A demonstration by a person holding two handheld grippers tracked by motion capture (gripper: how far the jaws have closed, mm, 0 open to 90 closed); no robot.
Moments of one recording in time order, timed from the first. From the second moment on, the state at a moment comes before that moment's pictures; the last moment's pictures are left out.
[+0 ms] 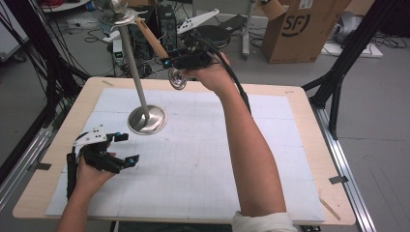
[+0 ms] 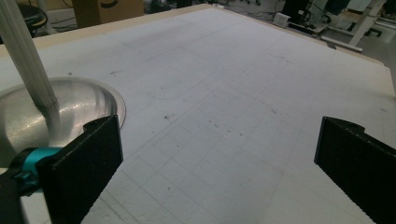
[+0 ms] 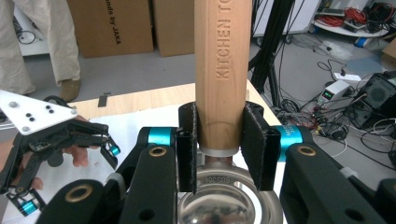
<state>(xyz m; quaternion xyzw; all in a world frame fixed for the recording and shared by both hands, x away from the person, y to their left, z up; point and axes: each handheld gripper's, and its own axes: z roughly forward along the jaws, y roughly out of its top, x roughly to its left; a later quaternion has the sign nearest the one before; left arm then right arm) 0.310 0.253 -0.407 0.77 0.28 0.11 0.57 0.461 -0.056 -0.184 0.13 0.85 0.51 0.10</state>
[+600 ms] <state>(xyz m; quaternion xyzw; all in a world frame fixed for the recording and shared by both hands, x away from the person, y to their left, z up) 0.310 0.253 -0.407 0.77 0.28 0.11 0.57 0.474 -0.038 -0.200 0.13 0.84 0.52 0.08</state>
